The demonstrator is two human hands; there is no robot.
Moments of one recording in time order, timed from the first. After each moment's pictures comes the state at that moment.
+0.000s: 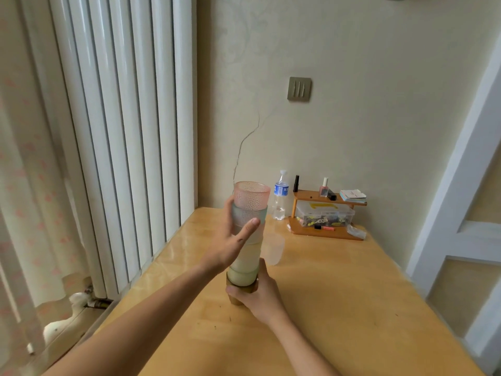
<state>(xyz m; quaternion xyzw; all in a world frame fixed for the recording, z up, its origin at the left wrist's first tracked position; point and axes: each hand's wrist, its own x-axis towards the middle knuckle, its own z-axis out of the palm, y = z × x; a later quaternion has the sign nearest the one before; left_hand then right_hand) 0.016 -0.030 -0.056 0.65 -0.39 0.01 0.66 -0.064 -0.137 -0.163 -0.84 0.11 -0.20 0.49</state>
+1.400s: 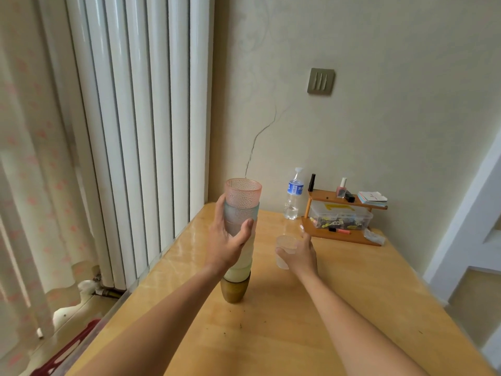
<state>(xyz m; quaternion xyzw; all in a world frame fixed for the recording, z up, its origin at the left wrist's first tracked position) 0.067 -0.029 -0.090 0.66 -0.30 0.17 0.67 0.028 -0.248 -0.152 -0.84 0.29 -0.26 0.39</state>
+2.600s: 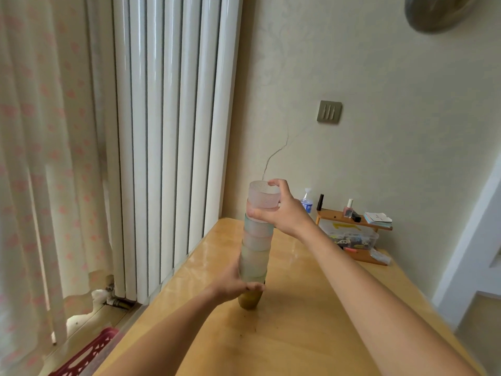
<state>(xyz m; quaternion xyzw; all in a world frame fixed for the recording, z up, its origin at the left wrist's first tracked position) 0.054 0.023 -0.123 0.72 -0.38 -0.12 0.57 -0.015 -0.120 0.049 -0.90 0.04 -0.22 0.38</state>
